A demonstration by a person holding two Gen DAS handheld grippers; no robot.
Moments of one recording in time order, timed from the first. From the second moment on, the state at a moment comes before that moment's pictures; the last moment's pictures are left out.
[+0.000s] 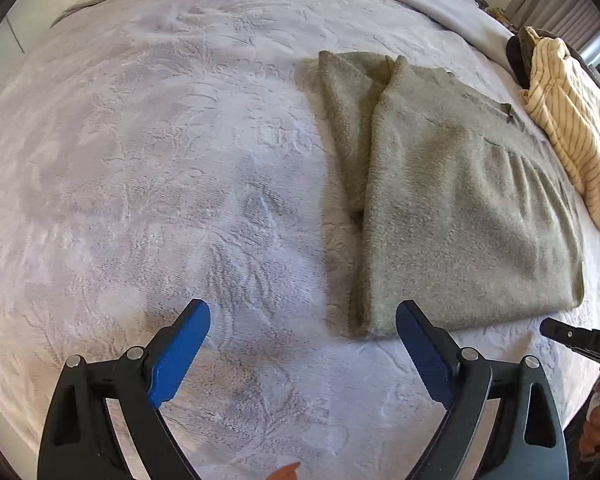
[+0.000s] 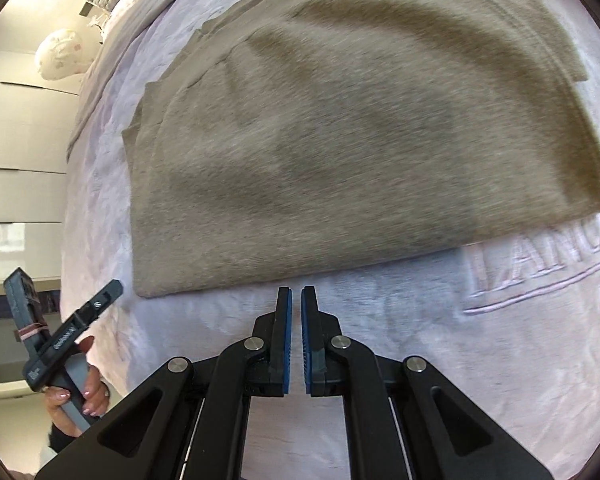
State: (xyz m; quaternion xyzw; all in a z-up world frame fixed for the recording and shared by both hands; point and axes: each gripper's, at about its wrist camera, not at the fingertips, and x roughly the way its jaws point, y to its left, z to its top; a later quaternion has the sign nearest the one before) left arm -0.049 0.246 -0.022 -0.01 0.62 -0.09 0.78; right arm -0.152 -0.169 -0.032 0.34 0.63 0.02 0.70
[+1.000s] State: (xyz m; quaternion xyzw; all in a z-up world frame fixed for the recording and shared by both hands) left arm -0.026 0.258 -0.042 -0.03 0.64 -0.08 0.76; right arm -0.121 -0.092 -0.077 0.58 0.52 0.10 0.61
